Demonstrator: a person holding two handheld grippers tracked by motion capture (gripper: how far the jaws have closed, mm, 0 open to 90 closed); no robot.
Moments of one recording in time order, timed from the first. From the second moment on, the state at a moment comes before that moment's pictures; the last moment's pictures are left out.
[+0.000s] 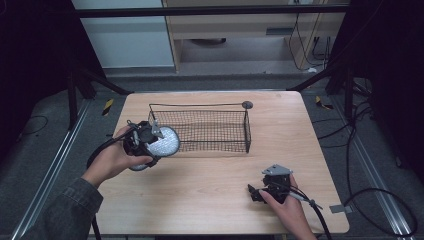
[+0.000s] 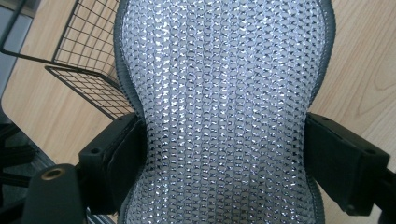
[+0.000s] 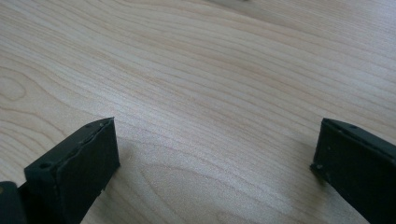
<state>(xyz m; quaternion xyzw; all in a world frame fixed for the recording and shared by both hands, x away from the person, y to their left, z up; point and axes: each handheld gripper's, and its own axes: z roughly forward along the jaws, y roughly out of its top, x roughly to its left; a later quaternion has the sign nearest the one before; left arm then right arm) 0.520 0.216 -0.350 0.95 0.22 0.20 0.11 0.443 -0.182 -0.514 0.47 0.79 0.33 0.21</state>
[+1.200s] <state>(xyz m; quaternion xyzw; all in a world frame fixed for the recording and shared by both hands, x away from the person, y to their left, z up) 0.555 0.210 -0.321 0.95 0.20 0.22 0.11 0.444 -0.180 -0.513 0.47 0.79 0.33 0.20</state>
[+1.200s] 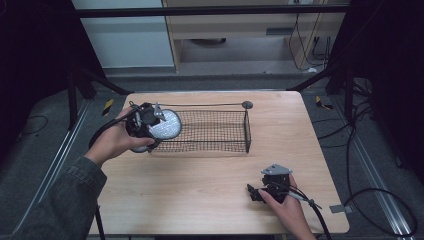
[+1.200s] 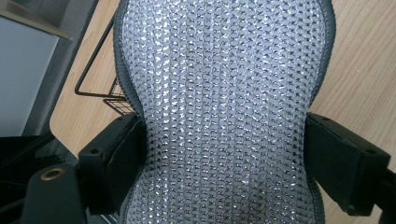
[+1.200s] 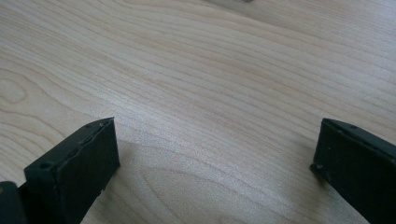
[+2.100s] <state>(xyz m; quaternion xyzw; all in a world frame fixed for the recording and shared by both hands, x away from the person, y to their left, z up) 0.590 0.197 -0.324 0.95 0.19 0.24 0.10 0.444 -0.179 -0.513 0.47 0.79 0.34 0.20</state>
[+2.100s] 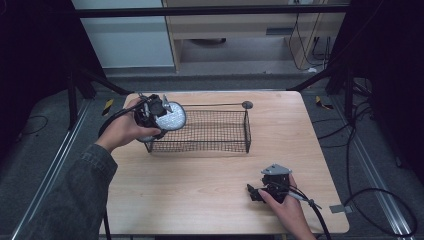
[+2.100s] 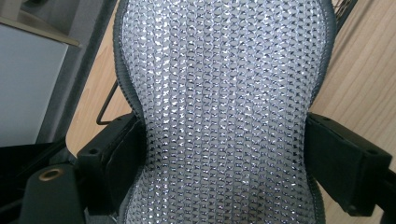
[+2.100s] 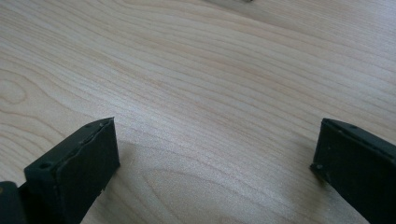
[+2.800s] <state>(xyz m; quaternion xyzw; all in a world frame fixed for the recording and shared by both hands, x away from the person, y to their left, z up) 0.604 0.188 -0.334 0.95 0.17 0.25 0.10 0.444 -0.179 -0.513 0.47 0.79 0.34 0.20</state>
